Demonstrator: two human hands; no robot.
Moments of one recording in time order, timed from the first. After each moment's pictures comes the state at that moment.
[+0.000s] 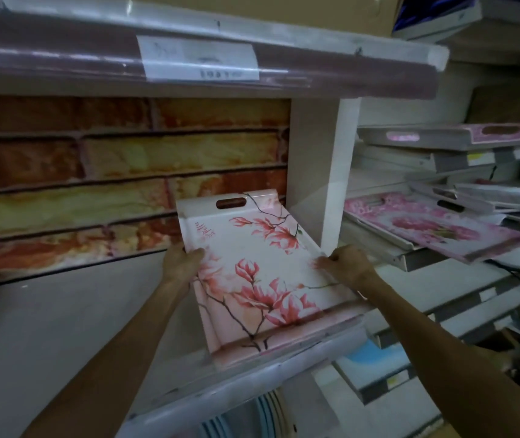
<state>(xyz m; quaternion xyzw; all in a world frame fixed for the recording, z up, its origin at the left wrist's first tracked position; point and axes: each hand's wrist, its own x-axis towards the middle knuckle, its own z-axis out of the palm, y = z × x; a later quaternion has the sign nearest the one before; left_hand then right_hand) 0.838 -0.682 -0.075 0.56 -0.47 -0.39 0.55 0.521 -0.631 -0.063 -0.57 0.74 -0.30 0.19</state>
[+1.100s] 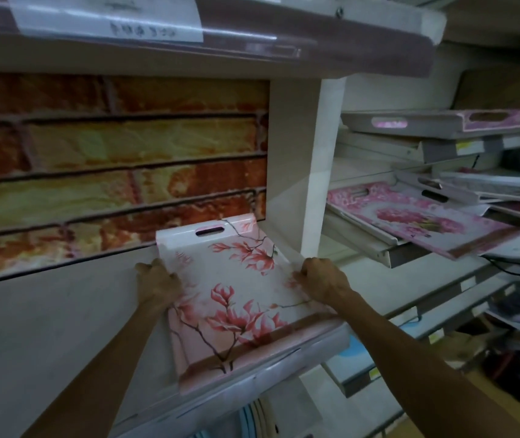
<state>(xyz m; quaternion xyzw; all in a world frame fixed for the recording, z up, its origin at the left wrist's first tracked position) 0.842 -0.725 -0.150 0.74 -0.58 -0.14 0.31 0.532 -0.659 -0.119 -0.63 0.75 -0.16 0.10</state>
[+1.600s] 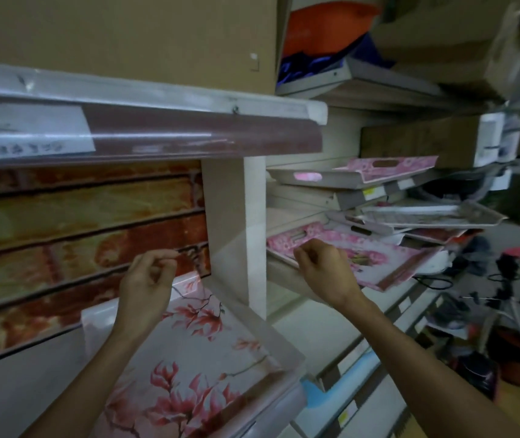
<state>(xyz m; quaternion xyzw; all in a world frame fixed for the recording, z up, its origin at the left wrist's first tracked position) 0.740 -0.696 -0.023 0.41 -0.68 -0.17 0.58 0.460 -0.612 -0.007 -0.59 0.67 -0.46 -0.03</state>
